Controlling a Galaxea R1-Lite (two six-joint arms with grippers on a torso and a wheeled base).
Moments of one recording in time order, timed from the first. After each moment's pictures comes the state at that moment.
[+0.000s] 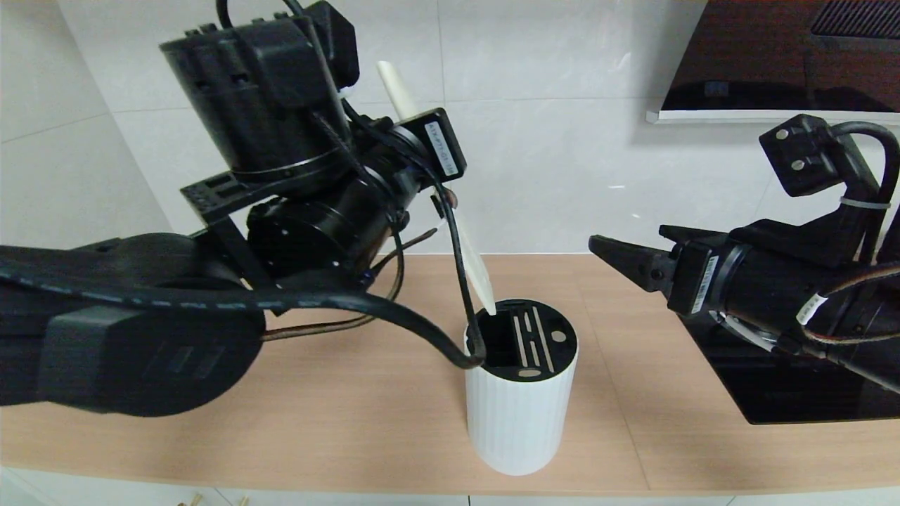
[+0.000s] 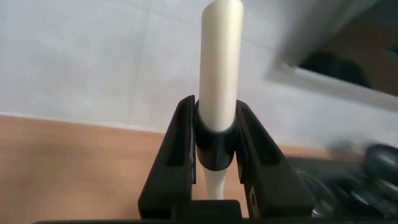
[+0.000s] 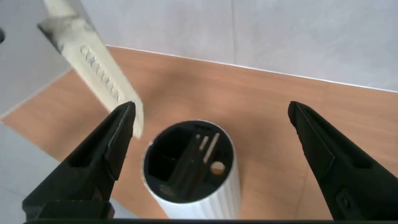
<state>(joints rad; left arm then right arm) -0.77 1.76 -1.22 -0.73 0.58 -0.24 0.70 1.41 -0.79 -0.60 -0.19 0.14</state>
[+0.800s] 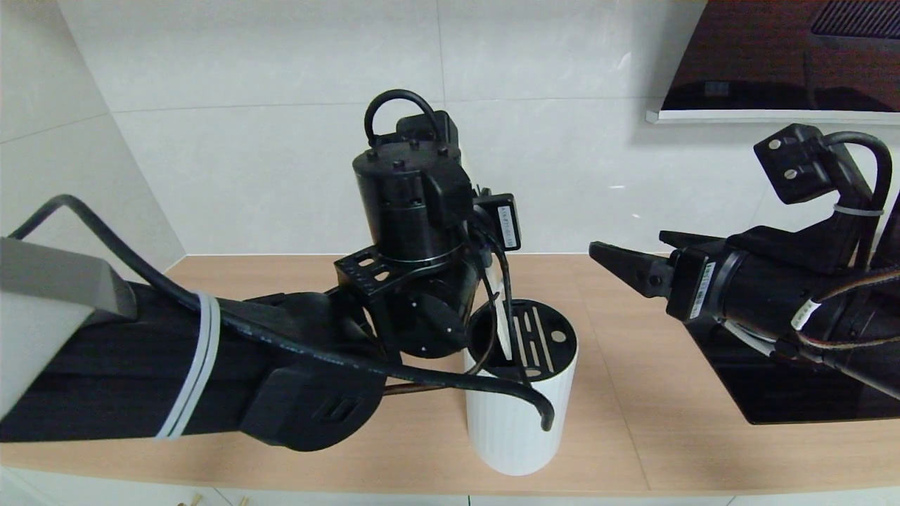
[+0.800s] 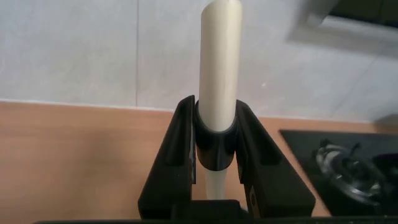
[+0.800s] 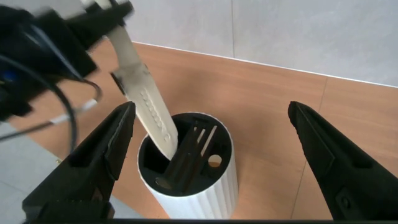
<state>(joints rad) -0.85 1.93 -1.21 -0.80 0.68 -0.18 0.70 1.42 -0.78 -0.60 -0.19 0.14</state>
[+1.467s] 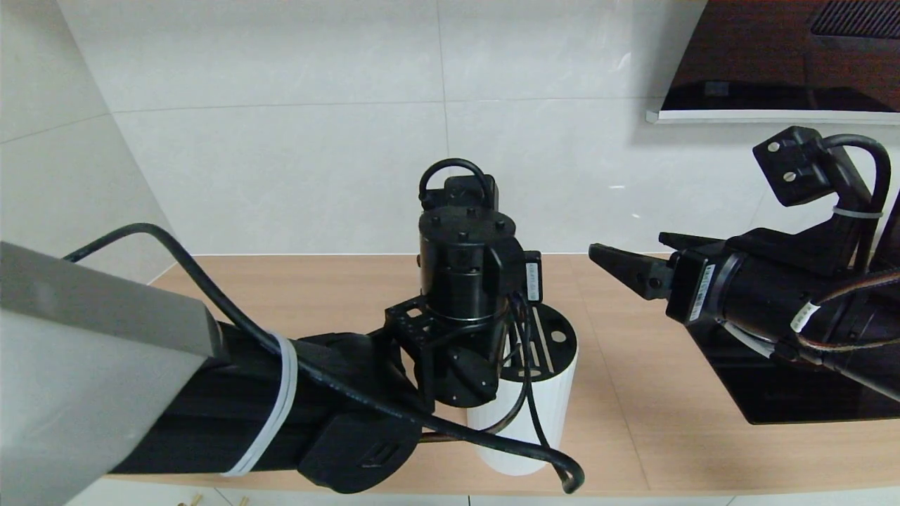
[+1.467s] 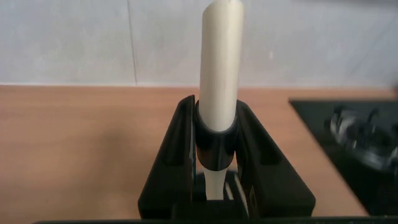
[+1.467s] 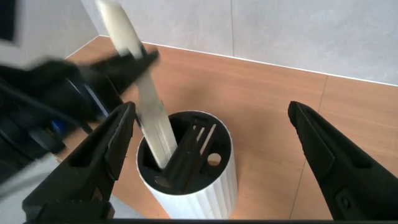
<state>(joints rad) -0.90 2.00 -1.15 -0.80 0.71 -0.18 0.70 1.42 -0.77 -0.60 -0.19 0.14</state>
